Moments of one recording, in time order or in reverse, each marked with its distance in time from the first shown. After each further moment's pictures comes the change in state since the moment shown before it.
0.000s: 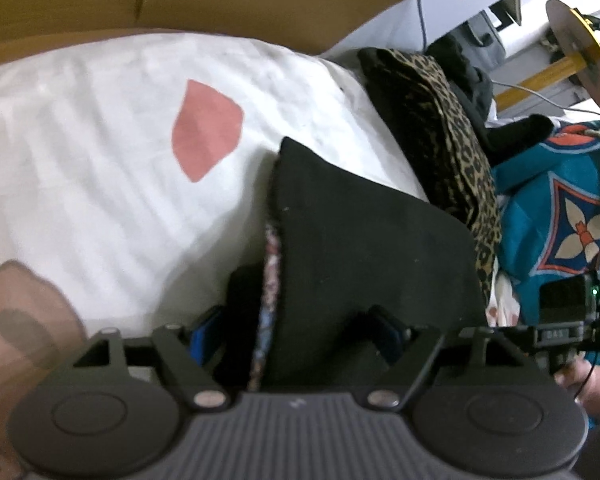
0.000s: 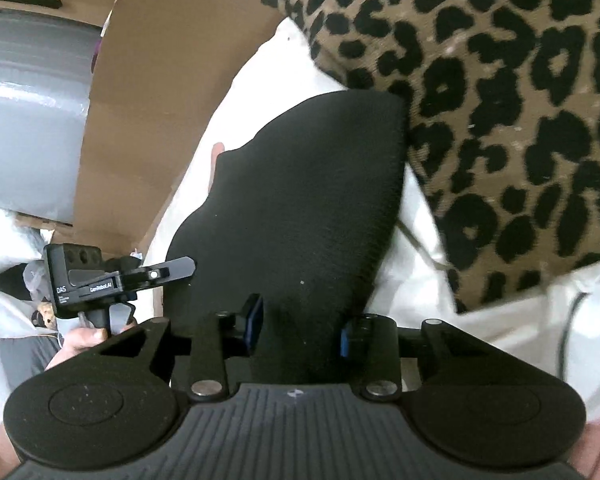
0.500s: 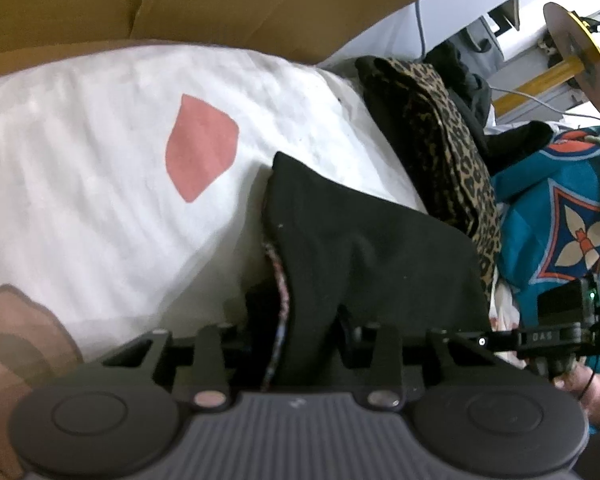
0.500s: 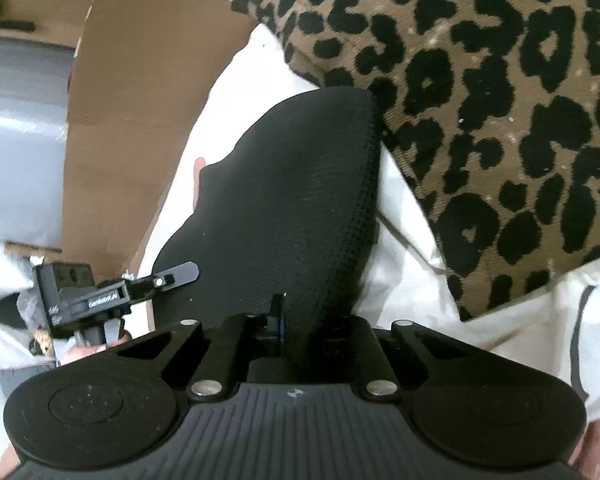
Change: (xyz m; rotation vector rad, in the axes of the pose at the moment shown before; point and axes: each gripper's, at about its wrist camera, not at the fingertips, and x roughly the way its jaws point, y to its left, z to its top) left arm -0.001 -0.003 0.006 -0.007 -0.023 0.005; right arm -0.002 0.001 0.001 0.084 -0.028 -0.045
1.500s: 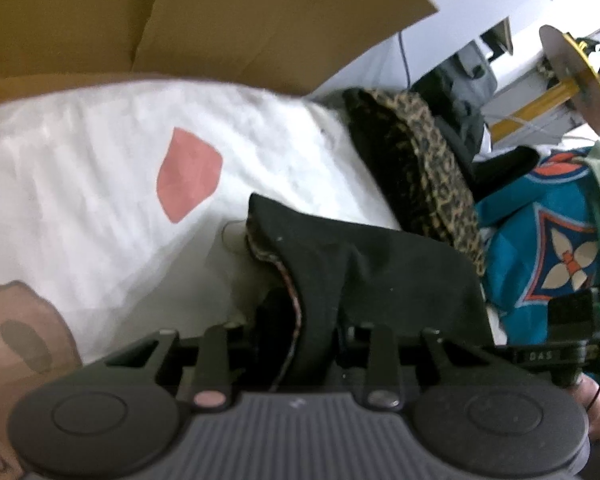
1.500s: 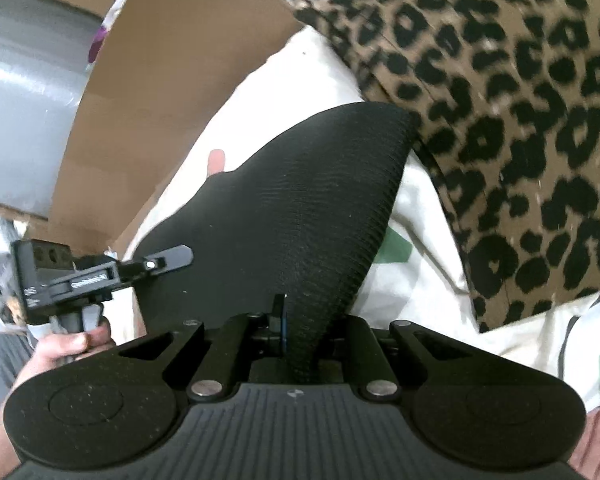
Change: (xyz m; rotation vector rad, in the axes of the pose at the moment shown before) left arm -0.026 -0.024 -0.006 -0.028 -0.103 0.014; right arm -0.023 0.033 0.002 -0.152 0.001 -0.089
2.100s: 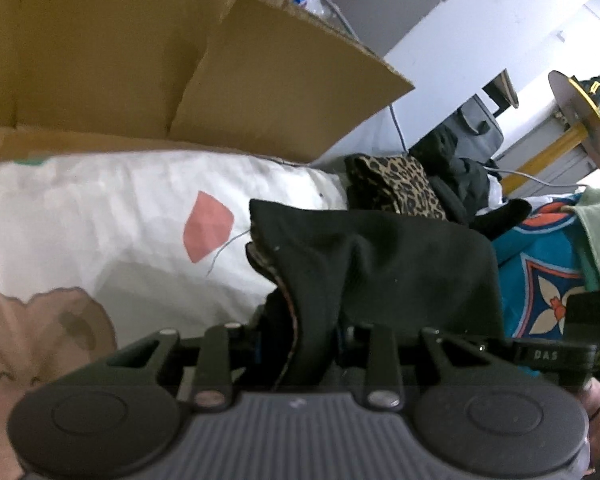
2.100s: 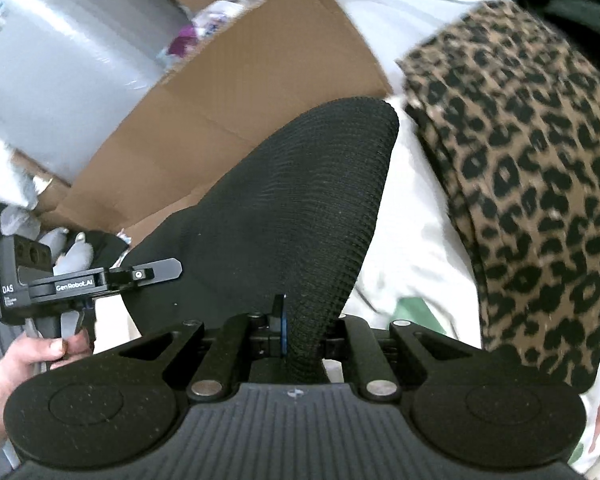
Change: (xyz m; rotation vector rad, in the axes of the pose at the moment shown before) left arm -0.067 -0.039 -0.001 -0.055 -0.160 0.099; right arm -0.025 0.079 0.030 -0.256 -0.057 -0.016
